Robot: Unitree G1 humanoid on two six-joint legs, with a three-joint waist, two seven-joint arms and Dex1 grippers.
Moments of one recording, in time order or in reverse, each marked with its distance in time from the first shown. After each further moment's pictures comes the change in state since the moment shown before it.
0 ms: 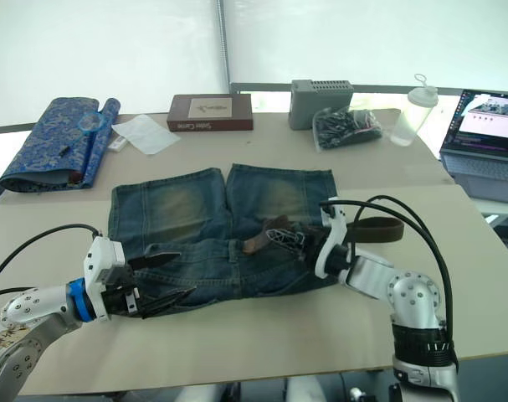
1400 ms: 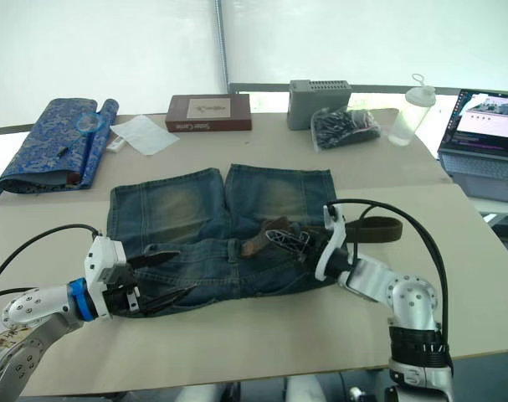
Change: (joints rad) left arm -0.002 -0.018 0.000 0.001 0.022 0.002 0.014; right arm -0.001 0.038 -0.027 0.096 0.071 -0.001 -0.007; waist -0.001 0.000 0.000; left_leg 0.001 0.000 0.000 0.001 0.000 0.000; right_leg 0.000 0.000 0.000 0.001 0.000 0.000
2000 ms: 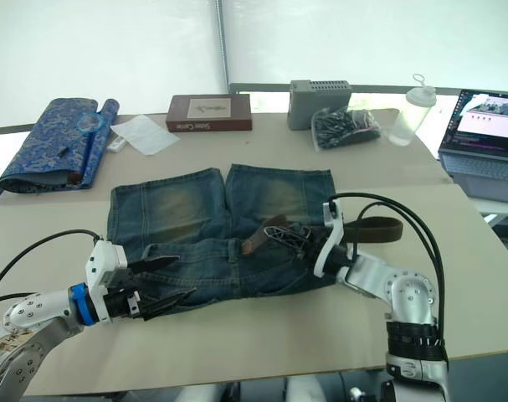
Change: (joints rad) left arm 0.026 -0.009 0.000 -0.002 0.000 0.016 0.008; right arm -0.027 0.011 -0.017 0.051 0.053 0.021 -0.023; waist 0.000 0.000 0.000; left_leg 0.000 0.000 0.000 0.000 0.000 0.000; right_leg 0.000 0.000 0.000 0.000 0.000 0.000
